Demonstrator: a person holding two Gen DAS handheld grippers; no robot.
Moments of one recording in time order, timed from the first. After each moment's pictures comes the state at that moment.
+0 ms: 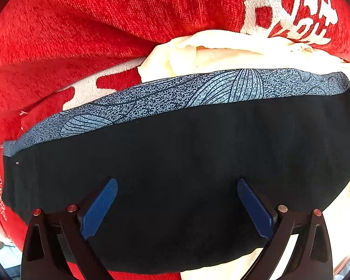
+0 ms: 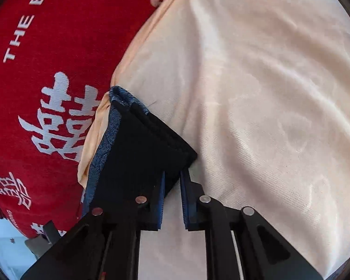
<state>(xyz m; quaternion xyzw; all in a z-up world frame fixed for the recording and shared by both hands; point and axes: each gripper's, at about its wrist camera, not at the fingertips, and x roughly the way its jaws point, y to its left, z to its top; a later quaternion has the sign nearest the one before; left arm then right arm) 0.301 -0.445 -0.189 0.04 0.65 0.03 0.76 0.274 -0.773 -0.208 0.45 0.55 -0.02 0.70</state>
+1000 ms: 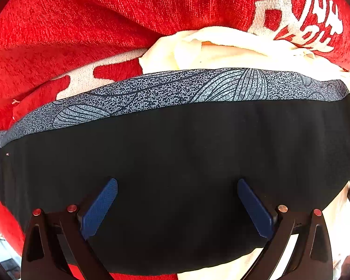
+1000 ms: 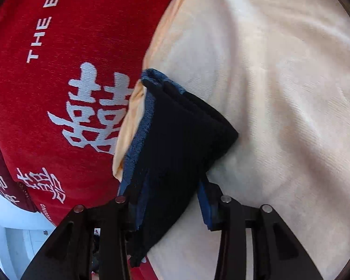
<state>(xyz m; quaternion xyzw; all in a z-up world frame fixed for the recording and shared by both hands) 0.286 -0.415 -0.200 0.00 0.66 0.03 0.75 0.272 -0.753 -0.227 0.53 0.50 0.08 0.69</state>
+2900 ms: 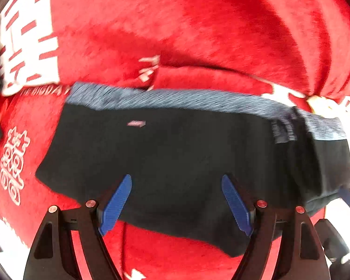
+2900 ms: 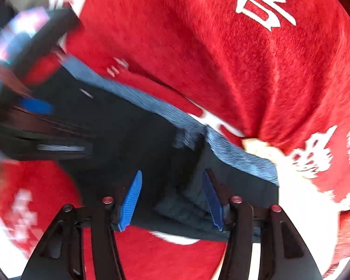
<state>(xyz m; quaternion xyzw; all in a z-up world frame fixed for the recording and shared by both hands) 0.184 -0.111 -0.134 -0.07 0.61 0.09 0.79 0.205 -0.227 -0.093 -0.22 0.49 0.21 0.82</state>
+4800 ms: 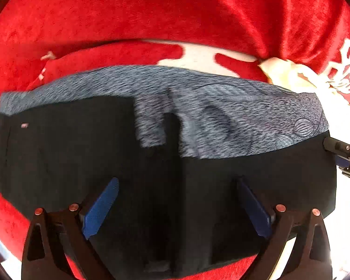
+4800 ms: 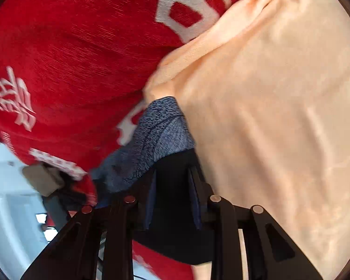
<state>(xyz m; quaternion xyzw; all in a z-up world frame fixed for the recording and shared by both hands) 0.244 -0.244 -0.177 -0.08 0.66 0.04 0.75 0.349 -0.549 -0.182 0.32 0.66 0.17 0.66</state>
